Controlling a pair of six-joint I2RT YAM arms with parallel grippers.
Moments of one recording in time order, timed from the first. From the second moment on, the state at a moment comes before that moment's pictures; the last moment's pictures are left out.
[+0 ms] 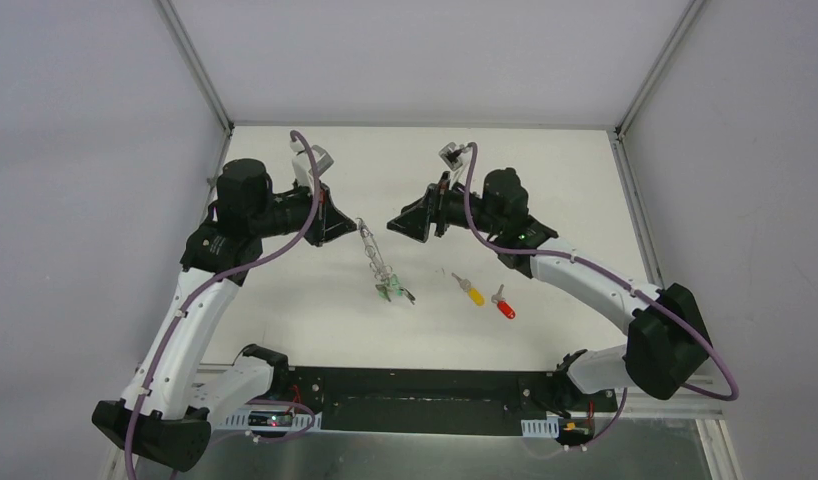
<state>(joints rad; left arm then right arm) -0.27 0.97 1.15 -0.56 0.66 -0.05 0.70 1.39 0.99 0.28 -0.58 0.58</state>
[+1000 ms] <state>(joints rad) -0.35 0.80 0.97 -0.50 1.00 0.40 0.80 1.37 0.89 0.60 -0.79 0.40</state>
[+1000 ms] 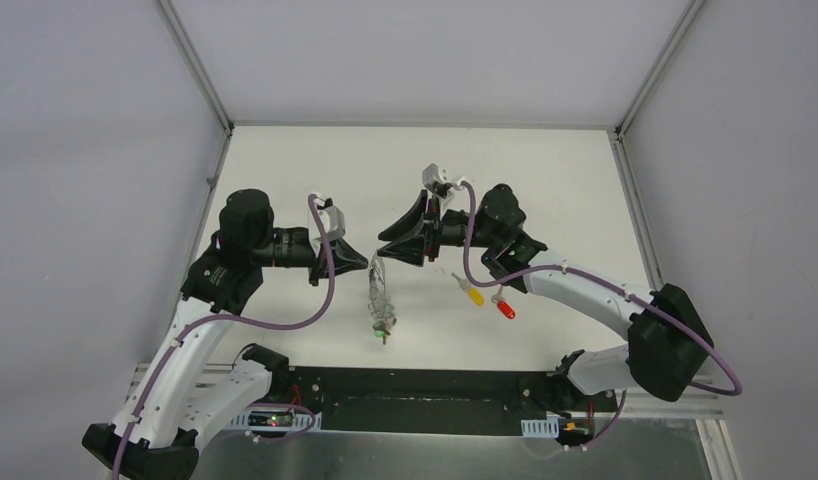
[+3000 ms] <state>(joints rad) -0.36 0.73 0.97 -0.40 0.72 0.24 0.73 1.61 1.06 0.83 -1.07 0.86</state>
